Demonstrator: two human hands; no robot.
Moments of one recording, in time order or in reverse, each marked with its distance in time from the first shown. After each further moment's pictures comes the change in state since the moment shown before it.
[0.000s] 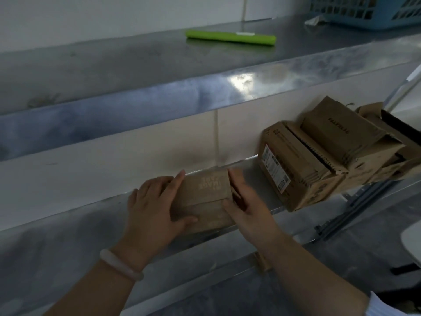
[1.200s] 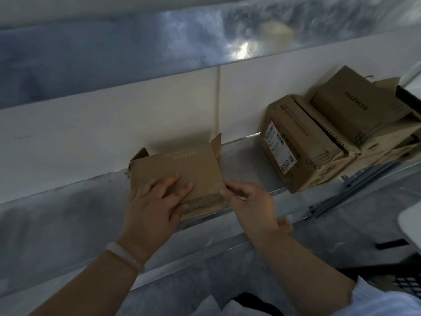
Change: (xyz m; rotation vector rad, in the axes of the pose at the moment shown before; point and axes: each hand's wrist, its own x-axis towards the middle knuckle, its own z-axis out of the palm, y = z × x) left_hand -0.020 -0.016 0.056 0.045 0.068 0.121; right_hand -0.009 0.028 0.011 -0.177 0.274 0.367
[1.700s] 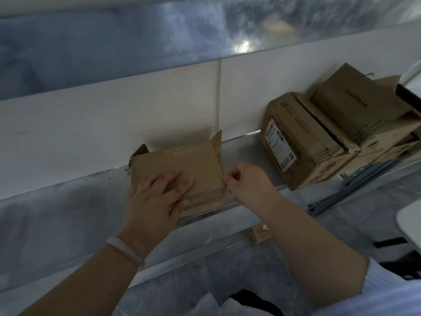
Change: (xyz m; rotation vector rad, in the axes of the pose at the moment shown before) left_hand 0.000 0.000 -0.002 0.051 0.010 0.018; right_hand 0.029 -0.043 -0.010 -0.507 -0.235 -0.004
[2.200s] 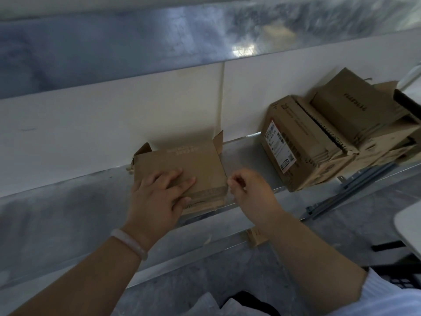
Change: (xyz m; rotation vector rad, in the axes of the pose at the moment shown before) left_hand 0.007 0.000 -0.001 -0.047 -0.063 -0.043; right_hand -0.017 0.014 0.008 0.039 0.108 -0.187
